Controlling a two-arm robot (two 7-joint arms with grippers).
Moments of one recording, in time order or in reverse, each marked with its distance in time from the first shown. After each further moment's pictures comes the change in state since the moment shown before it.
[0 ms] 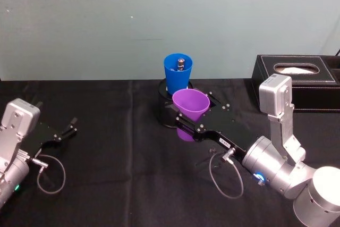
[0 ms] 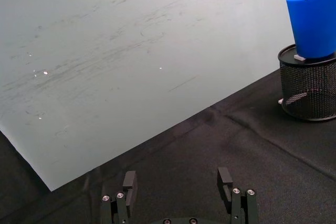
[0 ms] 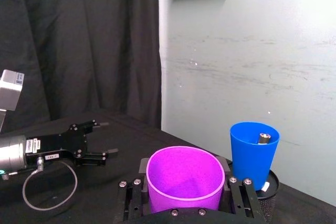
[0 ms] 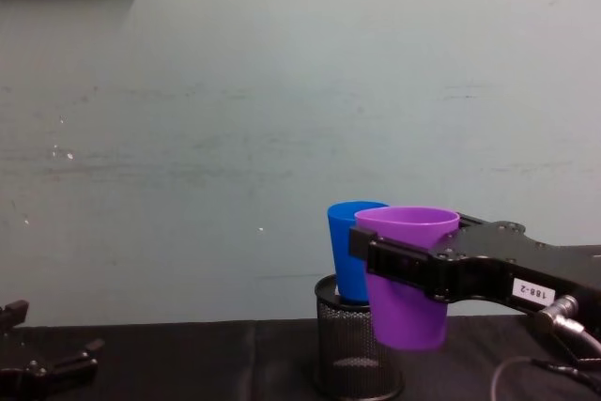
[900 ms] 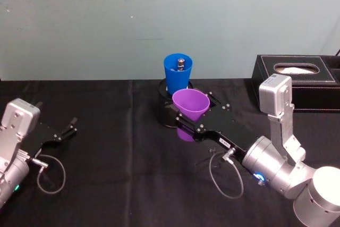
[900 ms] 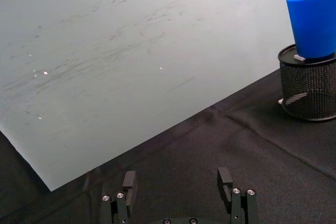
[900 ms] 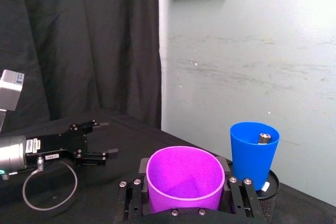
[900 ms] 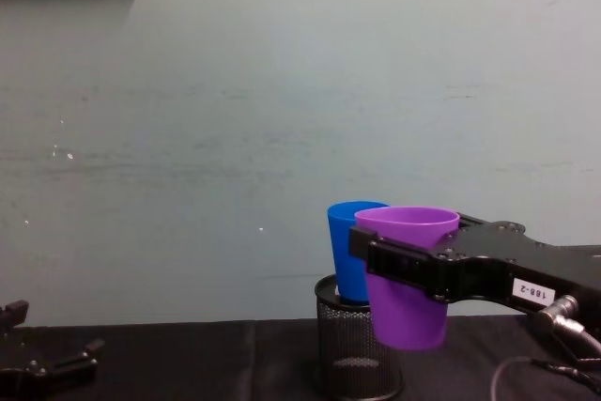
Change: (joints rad) left arm 0.000 0.000 0.000 0.000 0.000 0.000 0.000; right arm 0.000 0.000 0.000 0.000 0.000 0.000 0.000
